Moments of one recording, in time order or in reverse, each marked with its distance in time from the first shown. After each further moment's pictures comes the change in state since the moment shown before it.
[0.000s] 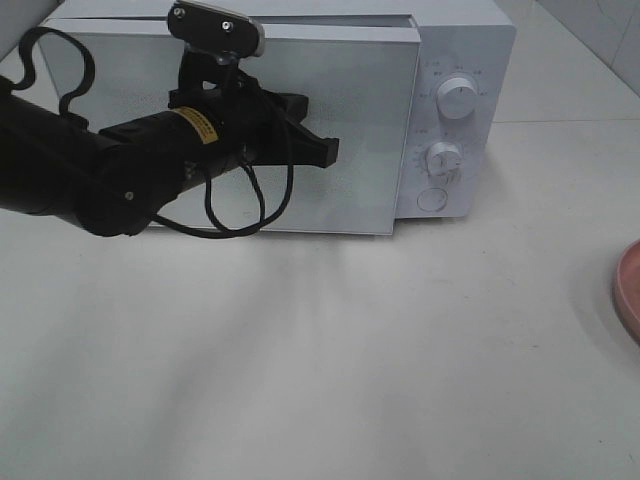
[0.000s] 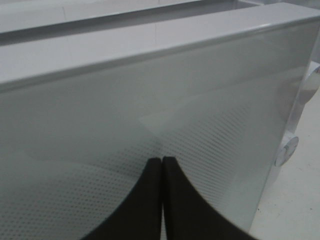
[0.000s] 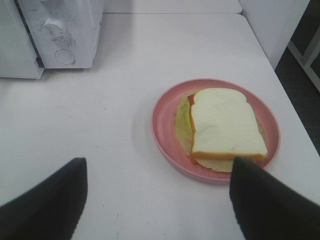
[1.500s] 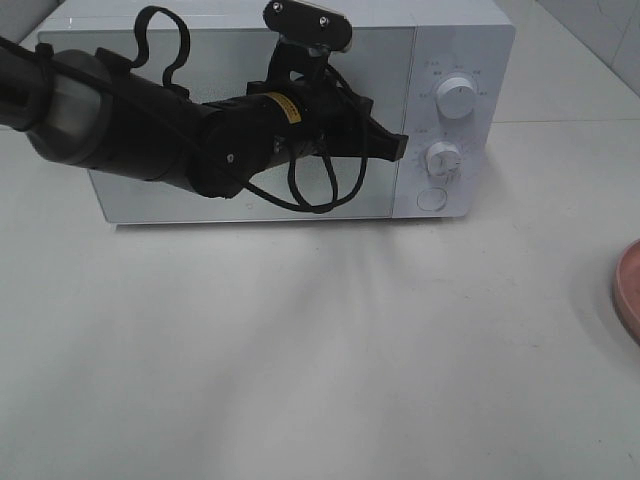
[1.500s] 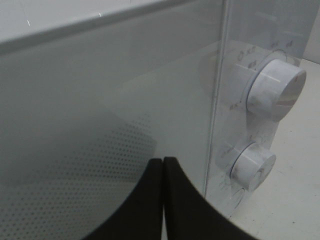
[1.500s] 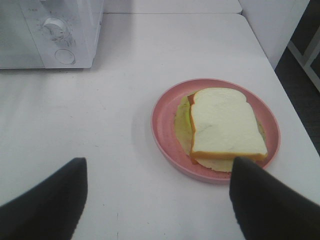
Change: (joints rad) left arm -0.053 0.166 -0.301 -0.060 0.201 0.082; right arm 0.000 0.000 0.000 0.000 0.000 0.000
